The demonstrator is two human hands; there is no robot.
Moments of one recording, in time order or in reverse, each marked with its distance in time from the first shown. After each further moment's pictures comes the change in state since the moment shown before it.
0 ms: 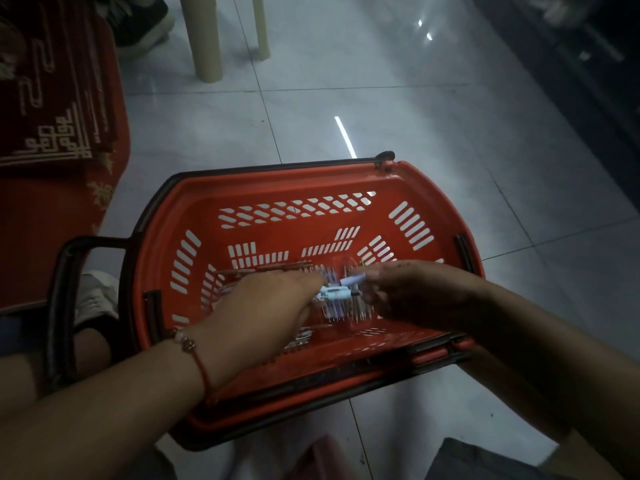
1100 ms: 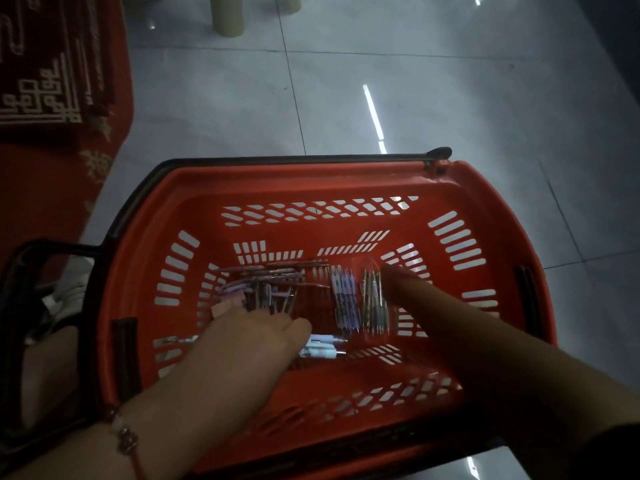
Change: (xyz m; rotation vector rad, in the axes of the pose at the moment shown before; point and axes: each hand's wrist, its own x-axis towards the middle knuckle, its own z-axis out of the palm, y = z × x) left_hand -0.004 -0.043 0.041 0.133 -0.091 0.015; right_hand 0.244 0.041 -0.139 -1.238 0.549 0.257
